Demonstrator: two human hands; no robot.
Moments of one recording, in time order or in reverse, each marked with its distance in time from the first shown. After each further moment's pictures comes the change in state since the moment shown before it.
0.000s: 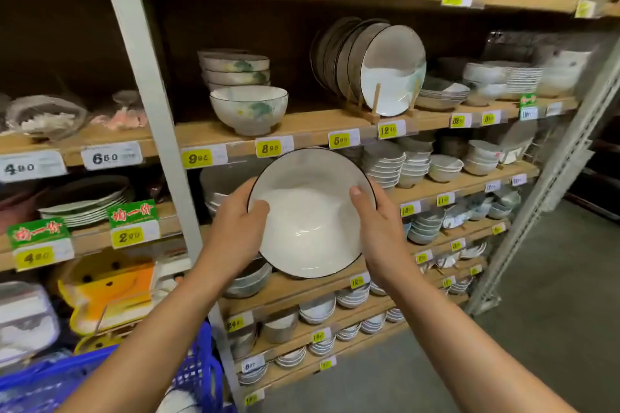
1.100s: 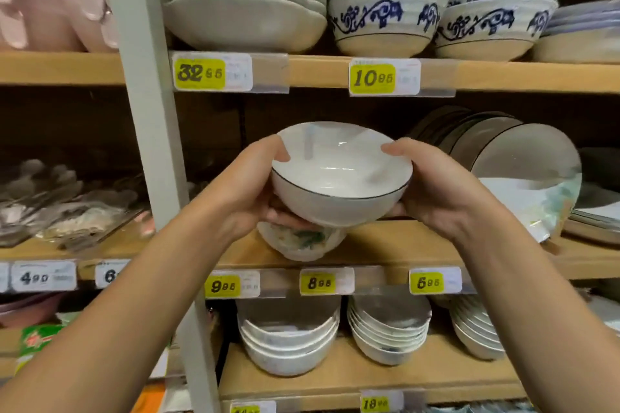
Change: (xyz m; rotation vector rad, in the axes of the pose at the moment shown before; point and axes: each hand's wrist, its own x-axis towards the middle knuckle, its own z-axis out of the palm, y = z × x) left_hand 0.224 0.084 -0.037 -0.393 0.056 -0.256; right_hand 0.286 -0.069 0.047 0.187 -0.446 0.268
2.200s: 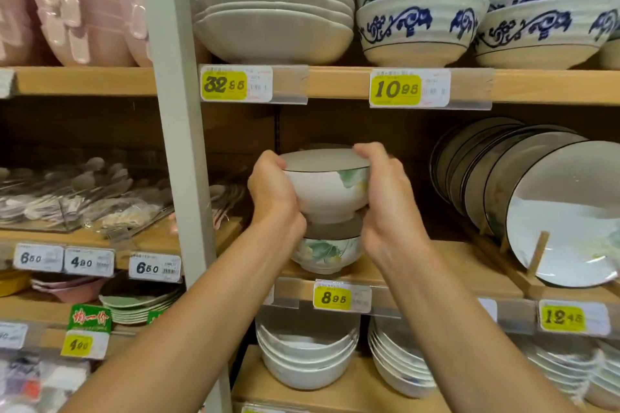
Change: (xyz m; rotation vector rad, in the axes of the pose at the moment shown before) left_hand 0.037 -0.018 0.023 -0.414 0.533 0.239; right_hand 0.044 0.036 0.063 0.281 0.109 -0.081
